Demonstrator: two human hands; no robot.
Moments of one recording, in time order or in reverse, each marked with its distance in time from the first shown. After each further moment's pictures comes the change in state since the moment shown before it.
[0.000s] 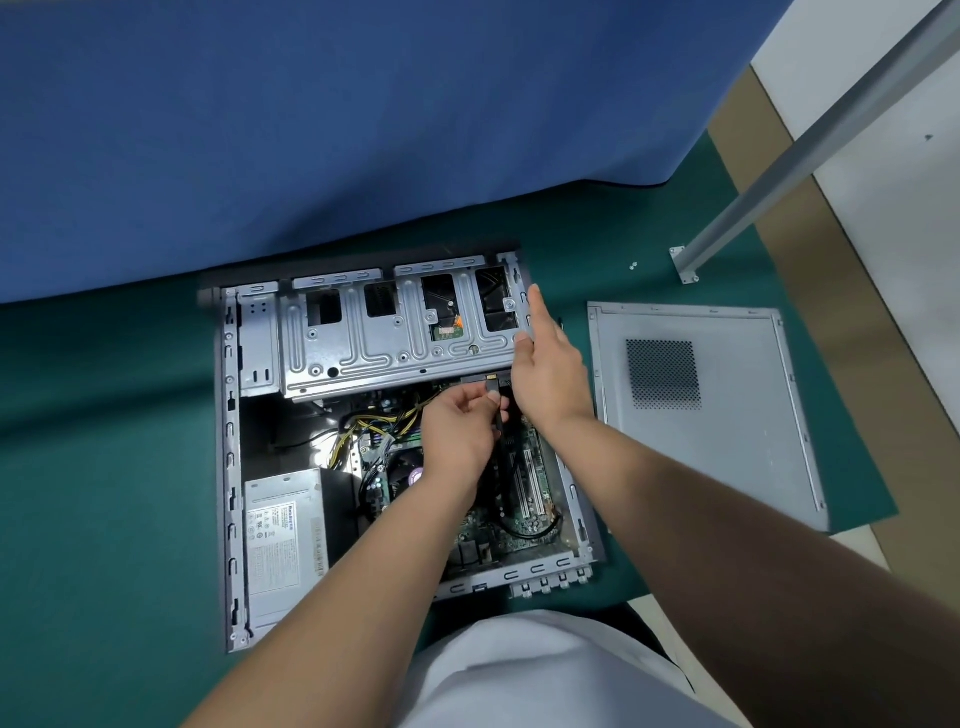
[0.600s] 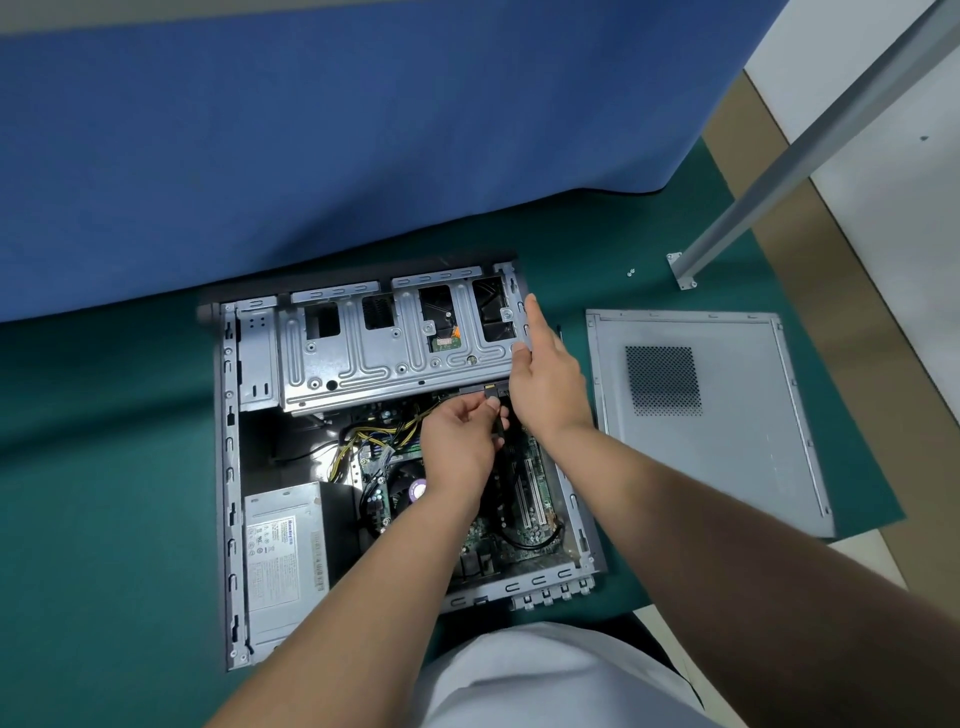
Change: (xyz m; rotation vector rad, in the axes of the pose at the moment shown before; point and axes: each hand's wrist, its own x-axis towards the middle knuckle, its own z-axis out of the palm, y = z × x) left_hand 0.002 -0.003 0.002 -0.005 0.044 0.031; right_hand -0.002 -0.001 -0.002 0.040 -0.028 0.007
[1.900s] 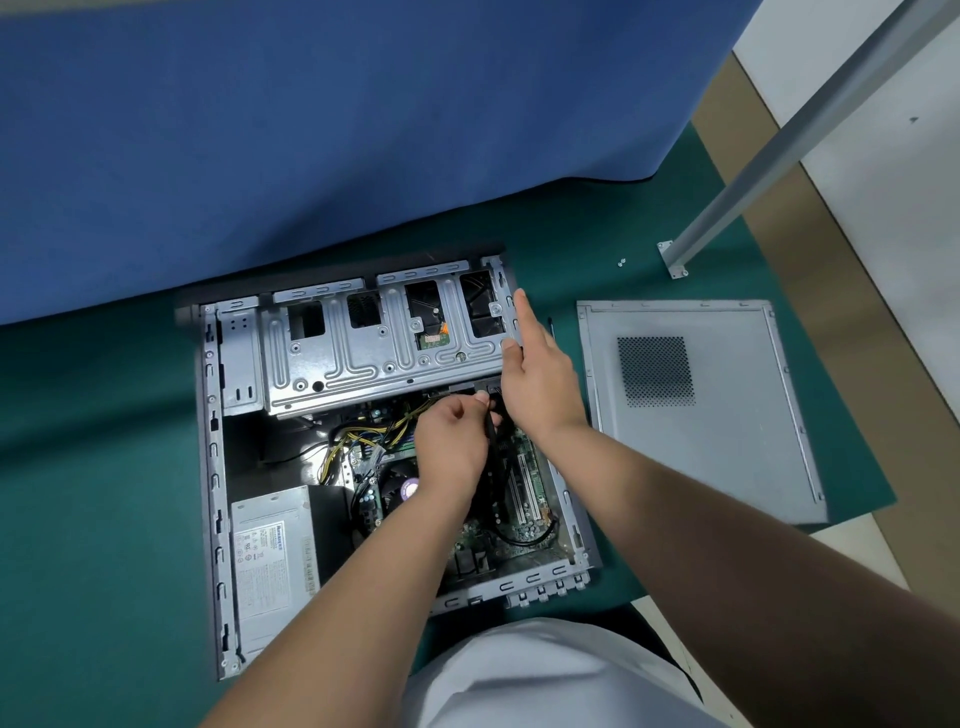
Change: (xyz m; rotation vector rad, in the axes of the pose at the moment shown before) left_hand 0.004 -0.005 -0.002 0.292 0.011 0.051; right_hand 0.001 0.009 0.005 0.014 0.010 -0.033
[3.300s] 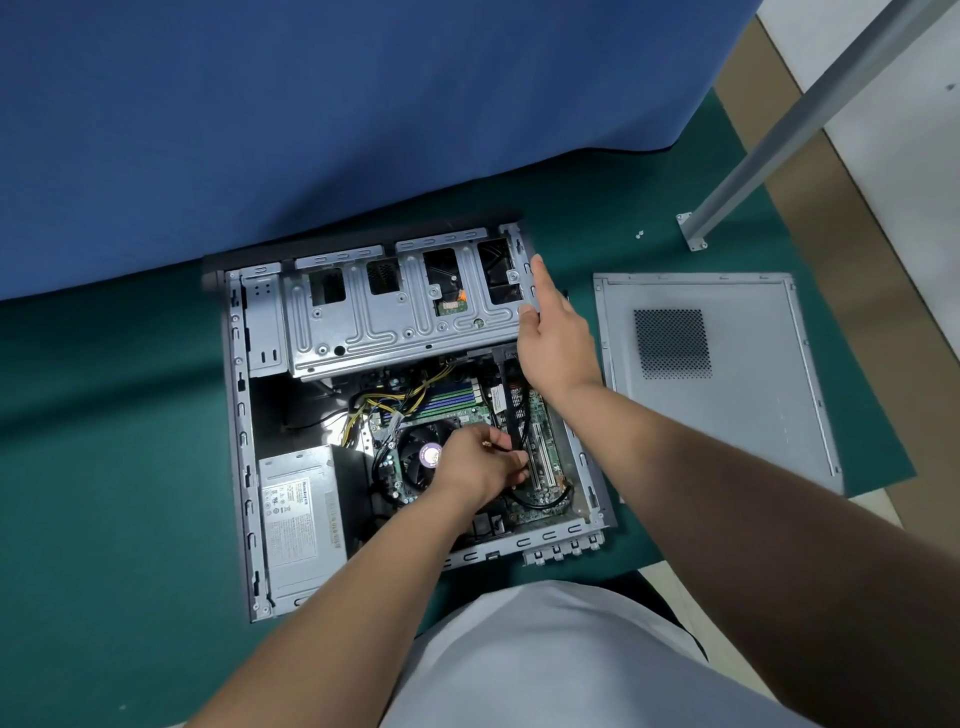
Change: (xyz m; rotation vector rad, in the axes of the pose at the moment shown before) left_hand -0.023 -0.047 -0.016 -0.064 -0.331 -0.308; right_hand -0.002 -0.006 -0.004 -0.019 -0.020 0.033
